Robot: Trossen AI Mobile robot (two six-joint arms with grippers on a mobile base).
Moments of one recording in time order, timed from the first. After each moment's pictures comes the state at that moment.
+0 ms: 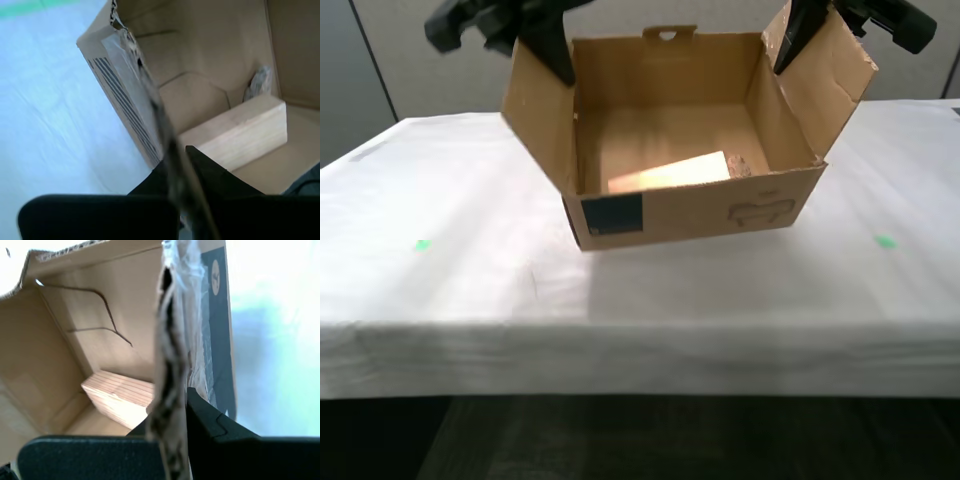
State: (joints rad) arm 0 0.39 1.54 1.24 -0.81 -0.37 0.46; arm 1 -0.66 1.53 1.22 -0.71 0.15 -0.24
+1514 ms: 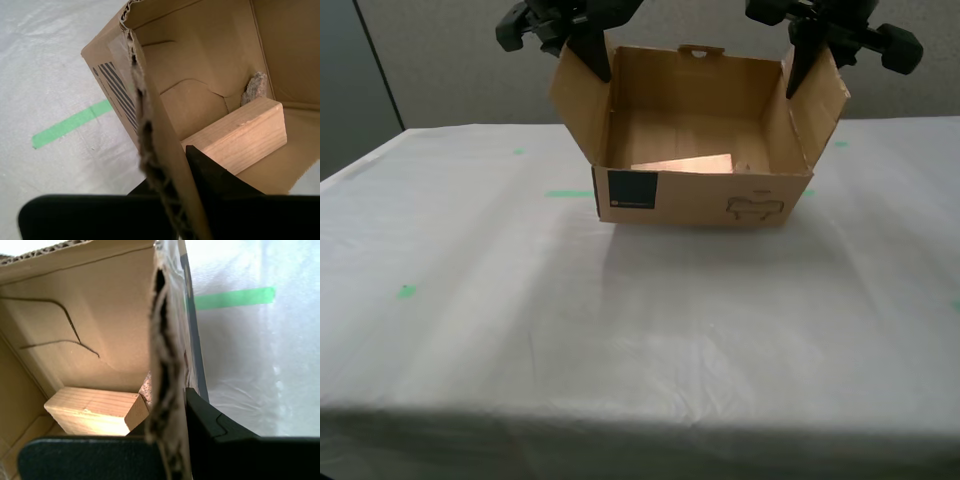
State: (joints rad) arm 0 0.27 1.76 1.36 -0.78 -0.22 0.51; arm 1 -0.55 1.86 1.54 -0.70 0.20 -0.02
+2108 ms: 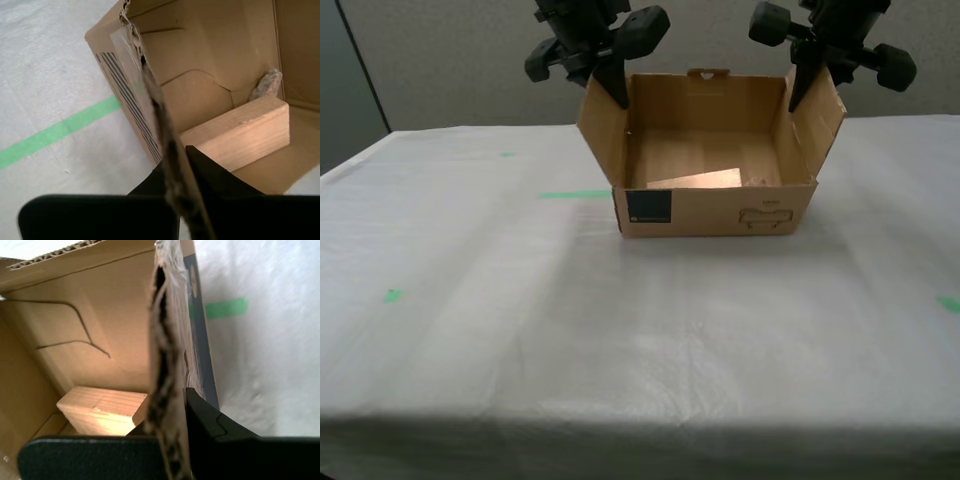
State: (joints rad) arm 0 0.25 1.85 1.39 -0.72 -0.22 0.51; arm 1 -0.55 2.08 1.72 -0.75 0.24 -0.08
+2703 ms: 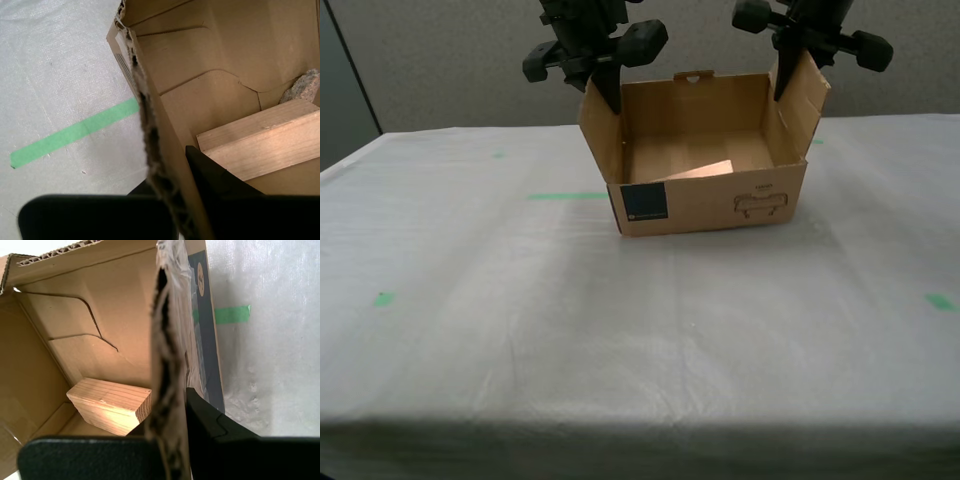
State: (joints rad) arm 0 0.25 2.03 1.70 -0.96 -0.25 0.47; arm 1 -0.55 2.17 1.85 -0.84 0.17 -0.11
